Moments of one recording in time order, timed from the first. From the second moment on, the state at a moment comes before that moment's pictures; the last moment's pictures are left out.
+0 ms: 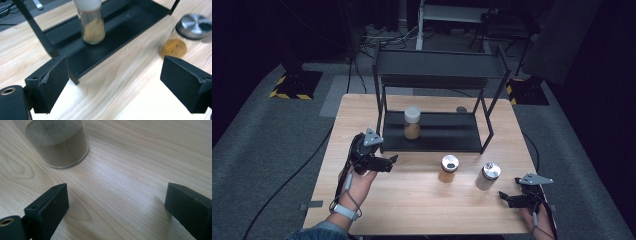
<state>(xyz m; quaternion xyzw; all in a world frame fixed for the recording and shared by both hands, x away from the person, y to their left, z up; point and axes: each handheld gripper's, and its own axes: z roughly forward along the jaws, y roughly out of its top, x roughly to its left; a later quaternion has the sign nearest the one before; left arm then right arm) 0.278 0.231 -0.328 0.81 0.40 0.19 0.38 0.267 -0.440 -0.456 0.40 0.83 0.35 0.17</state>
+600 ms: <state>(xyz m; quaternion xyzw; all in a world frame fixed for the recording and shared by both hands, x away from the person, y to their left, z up) 0.258 0.247 -0.405 0.82 0.42 0.18 0.35 0.267 -0.440 -0.456 0.40 0.83 0.35 0.17</state>
